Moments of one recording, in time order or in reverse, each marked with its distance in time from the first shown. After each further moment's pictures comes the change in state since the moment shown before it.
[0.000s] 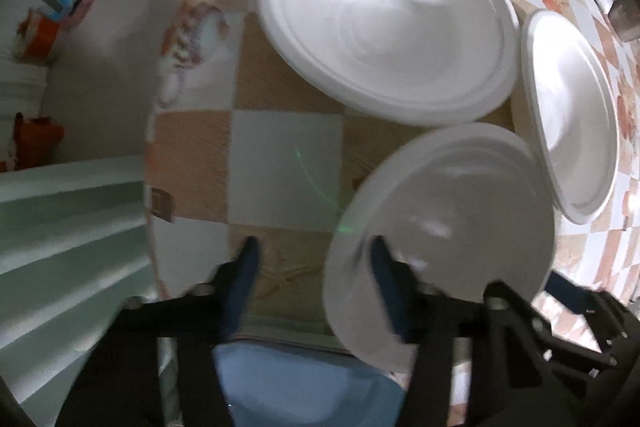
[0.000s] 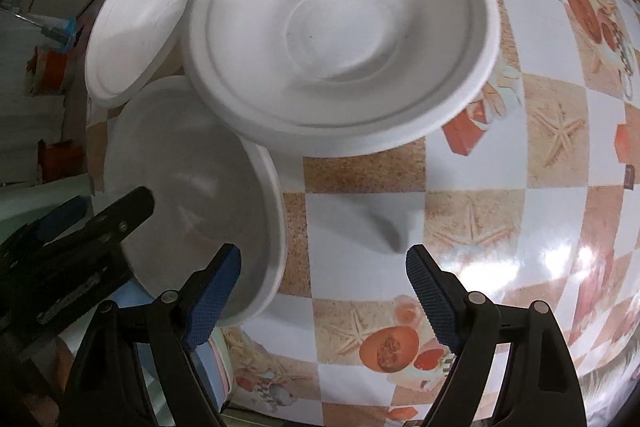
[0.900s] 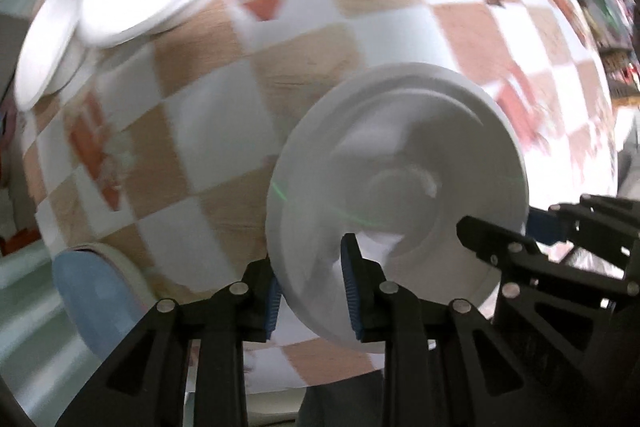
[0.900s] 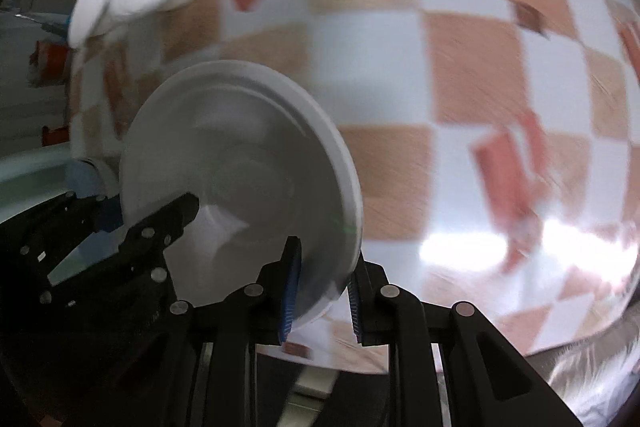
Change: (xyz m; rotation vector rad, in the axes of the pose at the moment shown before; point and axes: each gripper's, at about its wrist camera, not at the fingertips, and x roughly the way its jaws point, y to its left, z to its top) left arm -0.007 -0.206 -0.106 0.461 0.033 -0.039; right arm -0.026 -0.121 -0.062 0.034 0.064 0.001
